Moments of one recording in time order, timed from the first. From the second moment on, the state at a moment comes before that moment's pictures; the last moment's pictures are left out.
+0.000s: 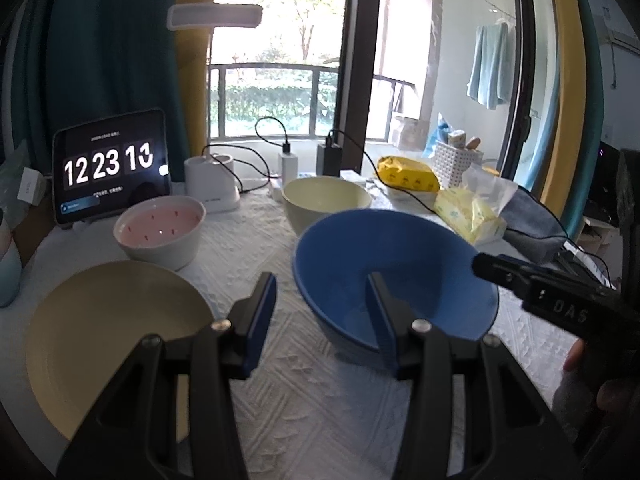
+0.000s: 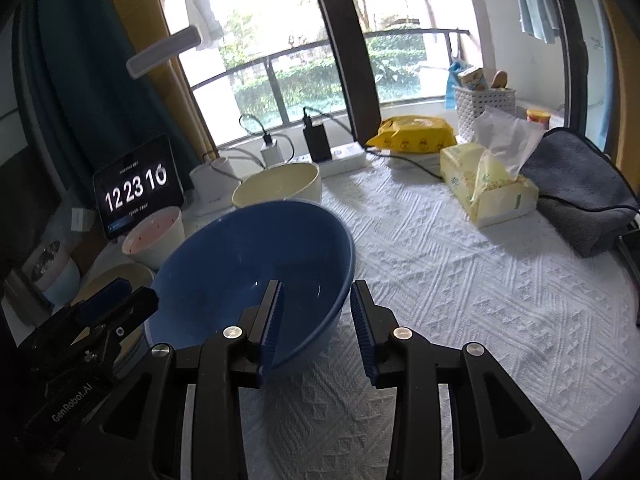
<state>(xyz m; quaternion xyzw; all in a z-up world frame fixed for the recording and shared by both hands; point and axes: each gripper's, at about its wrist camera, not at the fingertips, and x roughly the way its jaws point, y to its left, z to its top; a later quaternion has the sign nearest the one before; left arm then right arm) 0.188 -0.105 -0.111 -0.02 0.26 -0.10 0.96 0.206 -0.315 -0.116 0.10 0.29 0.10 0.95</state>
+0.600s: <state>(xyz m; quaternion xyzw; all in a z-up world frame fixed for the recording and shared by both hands) 0.181 -0.066 -0.083 -0.05 0.22 -0.07 0.97 0.202 -0.306 -0.076 0.08 0.25 0.10 0.96</state>
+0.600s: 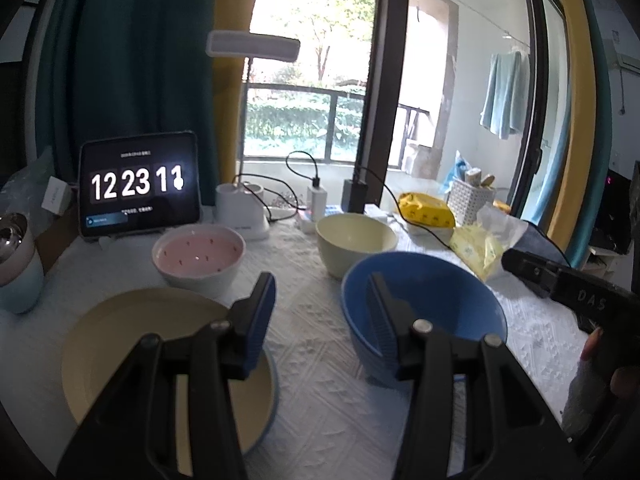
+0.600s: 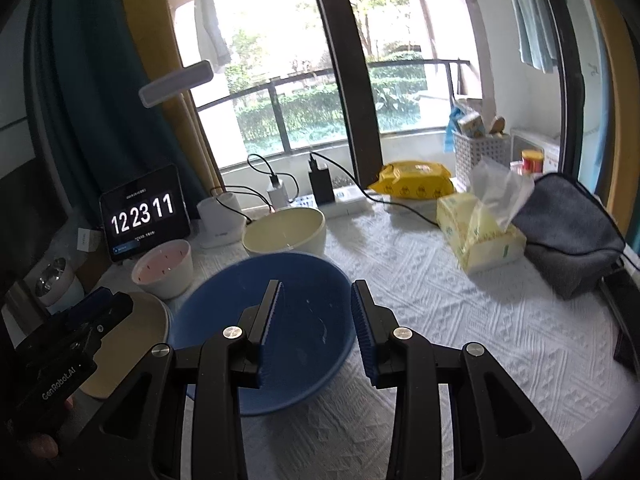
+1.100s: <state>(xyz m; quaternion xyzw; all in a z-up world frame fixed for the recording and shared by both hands) 0.185 -0.033 -0.068 -0.05 0.20 -0.05 0.98 0.210 -0.264 -0.050 0.05 0.23 0.15 0.96</state>
